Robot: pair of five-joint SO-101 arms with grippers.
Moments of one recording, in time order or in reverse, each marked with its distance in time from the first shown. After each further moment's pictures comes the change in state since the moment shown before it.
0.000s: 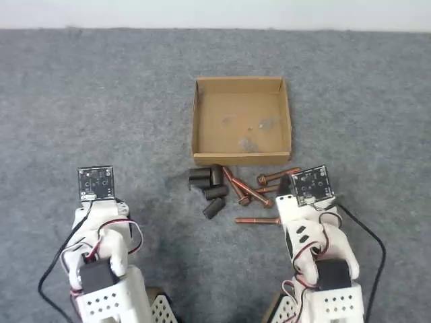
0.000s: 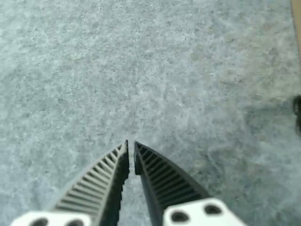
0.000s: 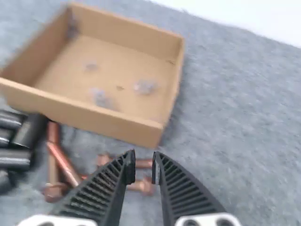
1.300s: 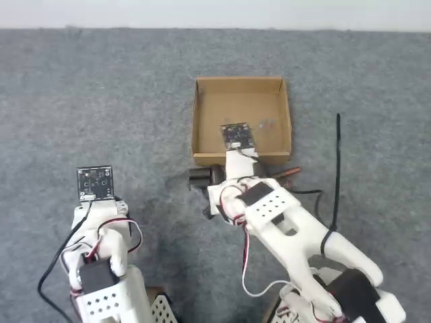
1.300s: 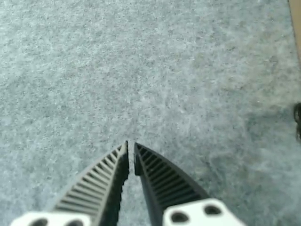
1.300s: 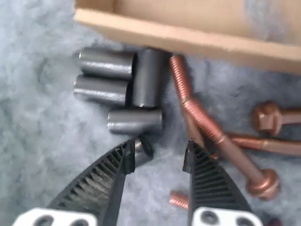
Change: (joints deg) left arm 0.0 0.0 0.0 -1.5 0.0; right arm -28.1 85.5 -40.0 -8.4 -35.0
